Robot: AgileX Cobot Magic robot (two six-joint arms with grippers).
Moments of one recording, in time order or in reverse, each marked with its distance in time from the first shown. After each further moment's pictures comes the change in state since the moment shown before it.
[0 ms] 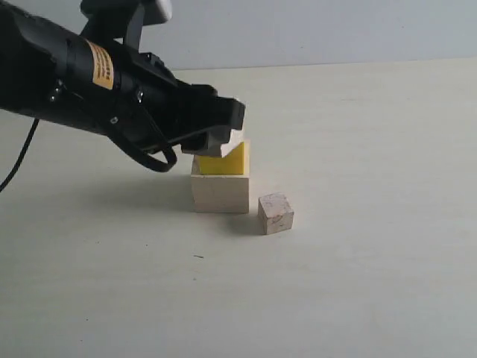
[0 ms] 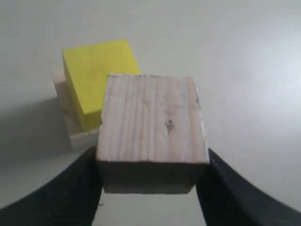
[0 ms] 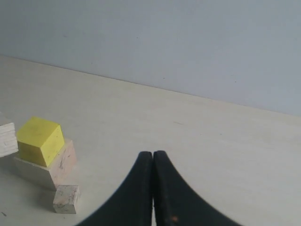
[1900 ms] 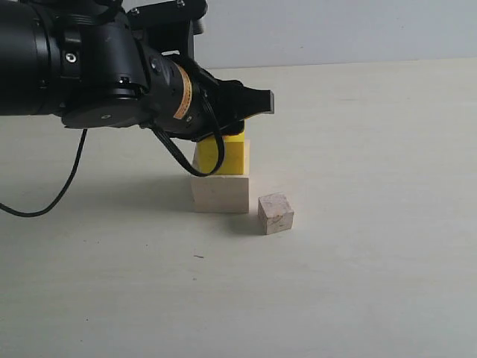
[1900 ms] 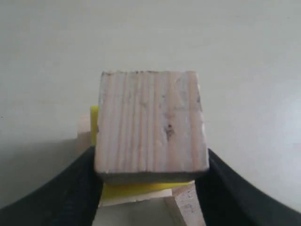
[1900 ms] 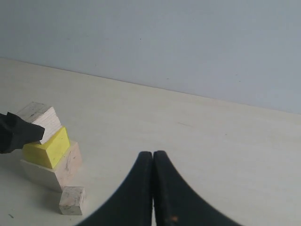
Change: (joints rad) left arm -0.037 0.258 -0.112 0.620 -0.029 -0.737; right arm 0.000 0.000 0.000 0.007 -0.010 0.017
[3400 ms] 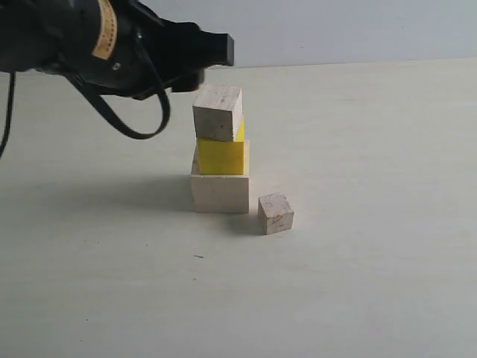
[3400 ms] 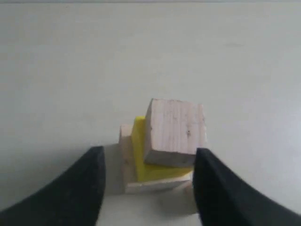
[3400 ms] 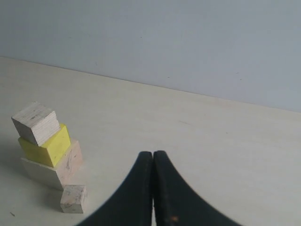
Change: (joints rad) left arm -0.019 -0.249 0.000 -0.079 0.227 0.175; right arm 0.000 0.000 0.000 0.006 0.002 0.000
